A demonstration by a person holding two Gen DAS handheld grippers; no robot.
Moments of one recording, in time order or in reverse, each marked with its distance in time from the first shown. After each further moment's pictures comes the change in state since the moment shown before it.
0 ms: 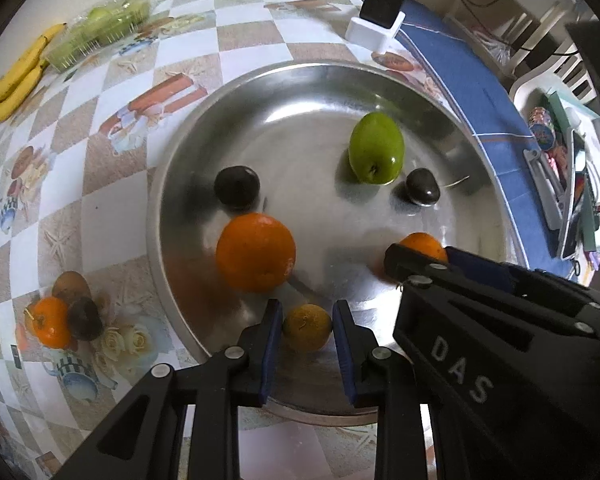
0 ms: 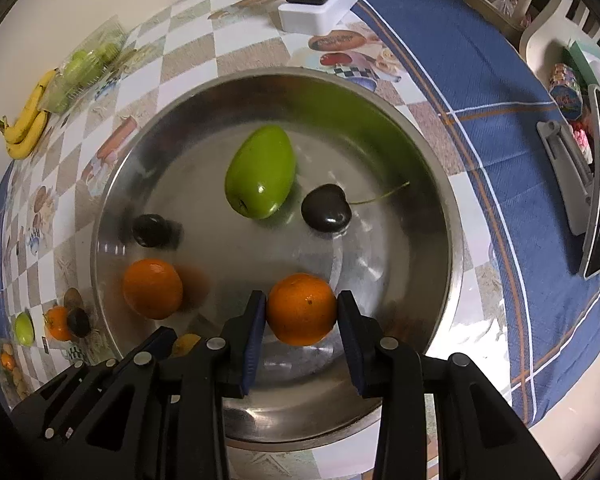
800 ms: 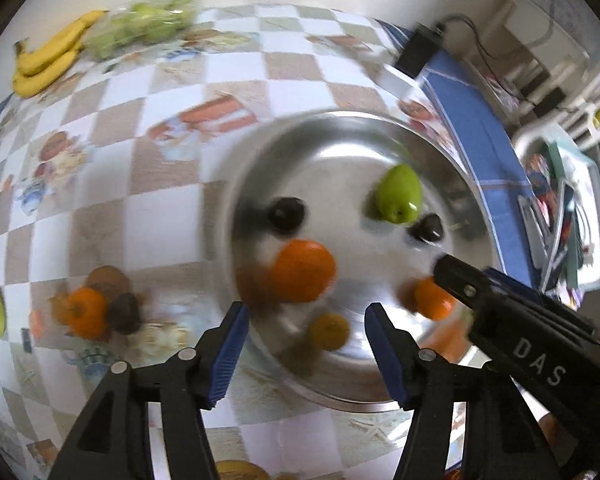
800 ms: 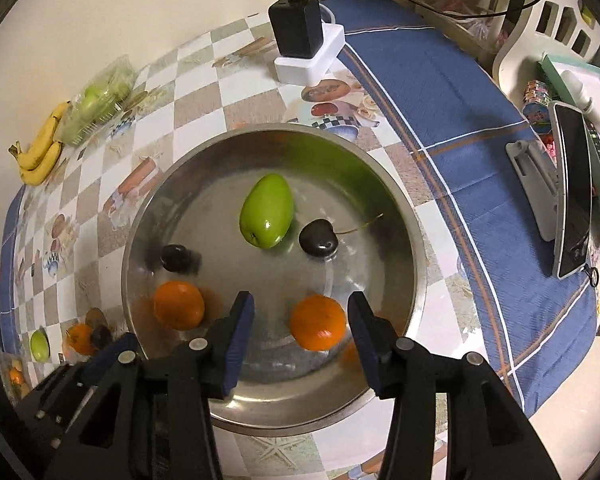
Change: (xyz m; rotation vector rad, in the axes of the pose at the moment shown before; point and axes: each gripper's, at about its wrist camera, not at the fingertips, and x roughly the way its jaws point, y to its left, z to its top) left arm -0.045 0.049 -0.004 -0.116 -0.079 -0.030; right arm -0.043 -0.008 -0.009 0.042 -0.122 0.008
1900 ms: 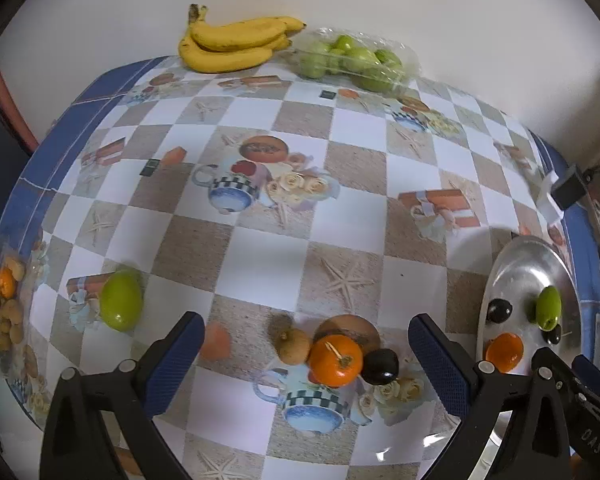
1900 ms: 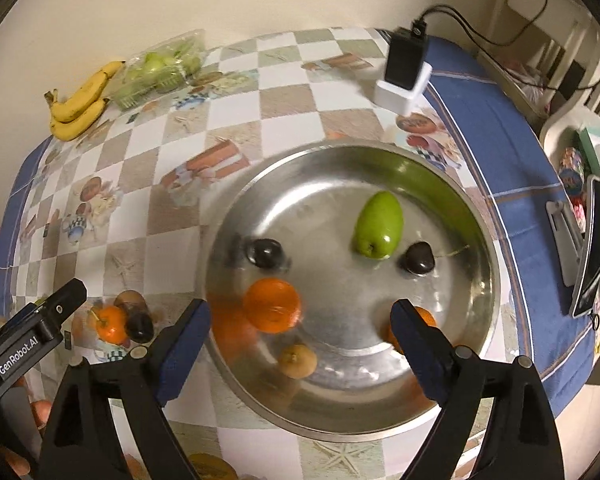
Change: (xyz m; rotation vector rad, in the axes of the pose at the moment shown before) left arm -0.047 0.153 0.001 -0.294 -0.186 0.249; right arm -0.004 0.090 -0.016 -0.192 -0.070 -0.004
